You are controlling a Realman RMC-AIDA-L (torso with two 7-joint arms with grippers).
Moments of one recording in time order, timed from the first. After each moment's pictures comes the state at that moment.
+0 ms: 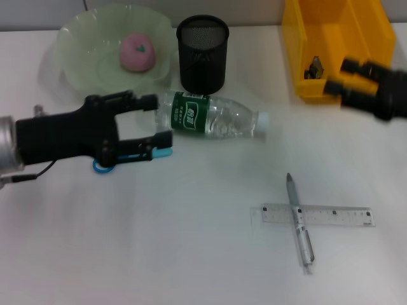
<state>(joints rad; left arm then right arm) -0.59 -2.03 0.50 0.49 2.04 1.77 -1.15 0.42 1.96 -0.81 -0.50 -1.57 -1.54 1.30</state>
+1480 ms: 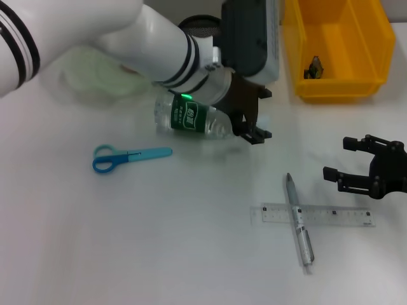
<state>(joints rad) -1.05 -2.08 1.80 0.63 2.02 0.82 -1.67 0.34 2.00 -0.80 -0.52 -1.81 -1.38 1.09</state>
